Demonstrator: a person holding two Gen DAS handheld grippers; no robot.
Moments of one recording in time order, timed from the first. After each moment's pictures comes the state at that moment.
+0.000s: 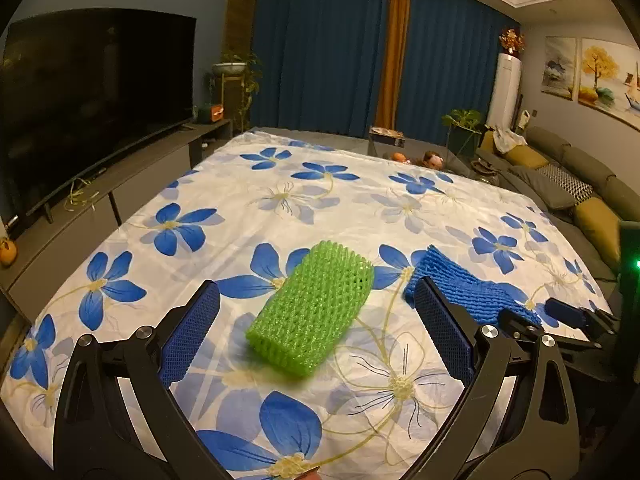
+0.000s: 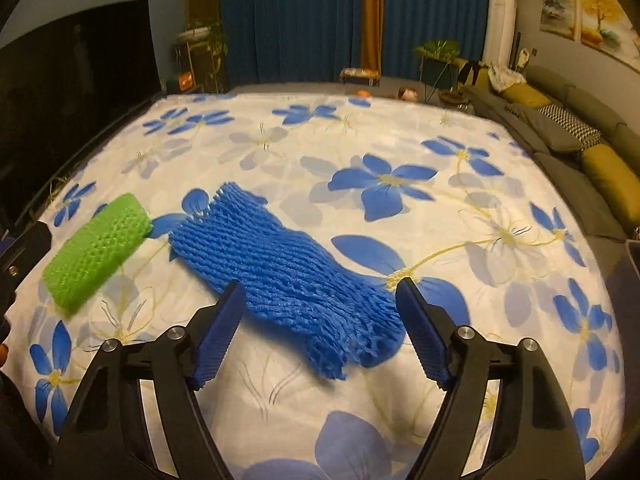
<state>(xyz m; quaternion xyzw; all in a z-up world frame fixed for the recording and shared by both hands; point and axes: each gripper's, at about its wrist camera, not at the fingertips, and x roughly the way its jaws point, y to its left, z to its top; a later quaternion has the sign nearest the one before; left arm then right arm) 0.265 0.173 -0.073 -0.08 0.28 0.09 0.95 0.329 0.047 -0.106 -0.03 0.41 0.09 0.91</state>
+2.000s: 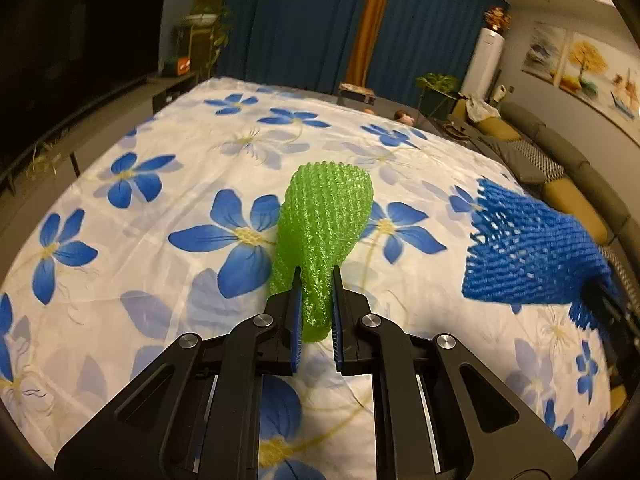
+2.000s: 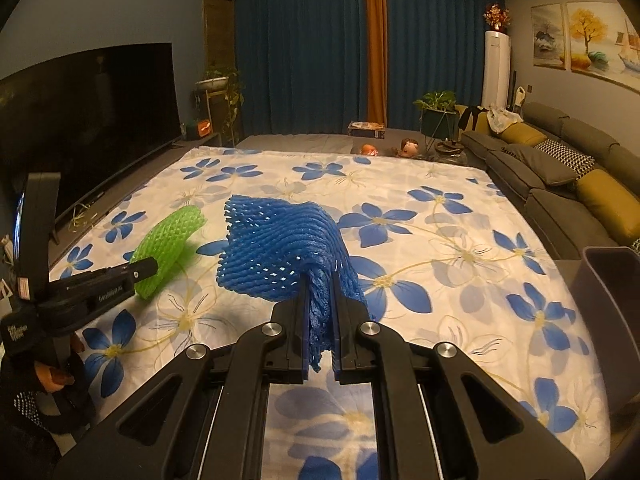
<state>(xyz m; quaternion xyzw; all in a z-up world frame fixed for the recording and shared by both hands) 0.276 0.172 -0.096 -0.11 0.35 0.02 0.93 0.233 0.027 -0.046 -0.02 0.29 0.11 0.95</state>
